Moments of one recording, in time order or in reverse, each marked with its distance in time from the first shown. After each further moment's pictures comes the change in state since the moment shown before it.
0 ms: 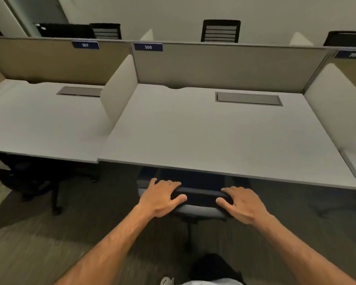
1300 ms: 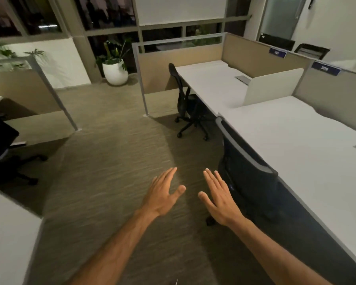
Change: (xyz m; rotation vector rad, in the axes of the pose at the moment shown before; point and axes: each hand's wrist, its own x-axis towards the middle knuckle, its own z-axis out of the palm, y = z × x) left_hand -0.306 0.473 0.146 -0.373 0.740 -1.060; right_hand -0.261 0.087 0.000 0.332 -0.237 -1.182
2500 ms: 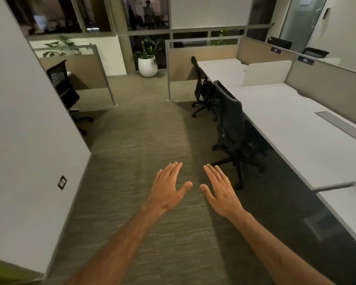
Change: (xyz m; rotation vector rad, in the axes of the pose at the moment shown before) left_hand -0.662 0.241 0.133 0.108 0.215 -0.032; right_hand -0.658 -0.130 0.000 -0.047 0.003 -0.168
